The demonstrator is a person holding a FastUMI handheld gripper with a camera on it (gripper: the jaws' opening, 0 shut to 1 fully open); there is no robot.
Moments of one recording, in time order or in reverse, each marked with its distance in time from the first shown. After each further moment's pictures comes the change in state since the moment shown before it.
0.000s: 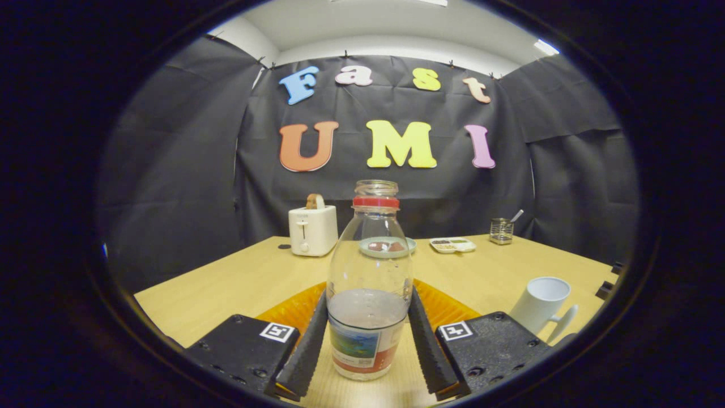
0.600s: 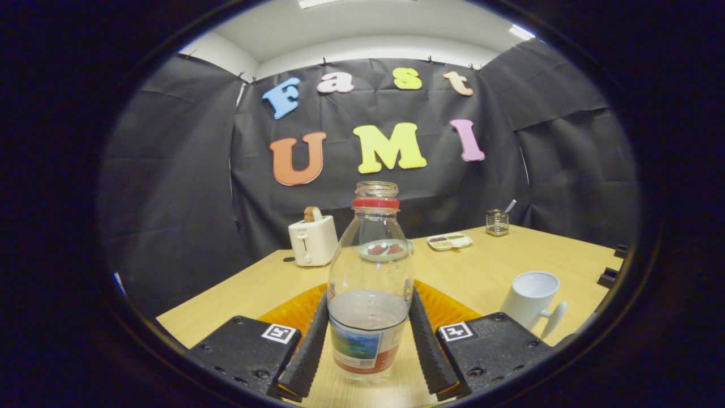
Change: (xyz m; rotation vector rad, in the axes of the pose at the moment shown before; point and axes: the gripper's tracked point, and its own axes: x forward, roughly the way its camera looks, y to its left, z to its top) arm -0.025 -0.017 0.009 0.116 0.043 -0.007
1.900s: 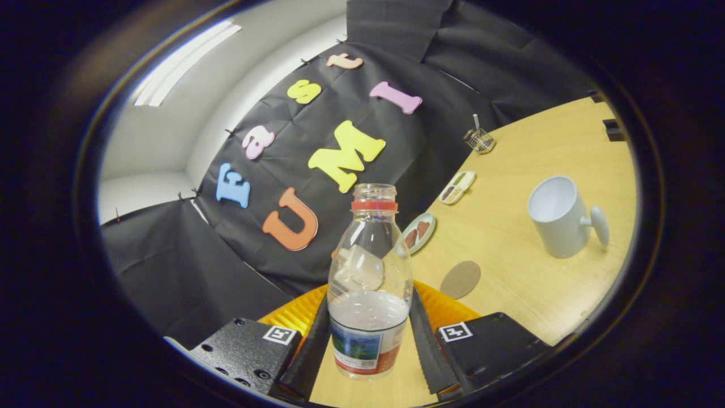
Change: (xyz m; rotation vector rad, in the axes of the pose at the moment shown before) arm -0.022 0.001 0.059 0.778 -0.008 0.096
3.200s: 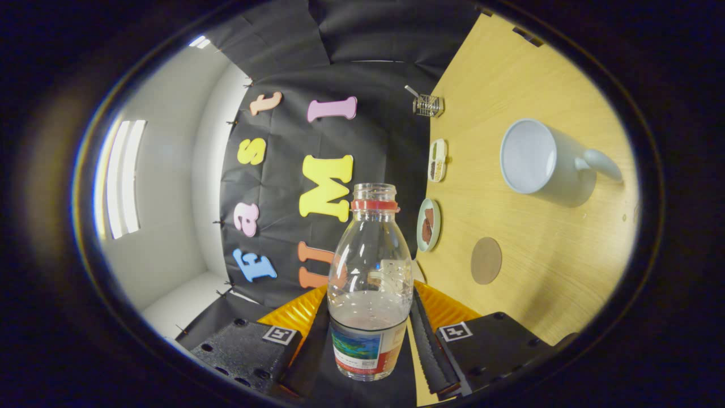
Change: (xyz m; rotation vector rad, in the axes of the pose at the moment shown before) arm 0.011 -0.017 0.053 0.576 -0.032 0.123
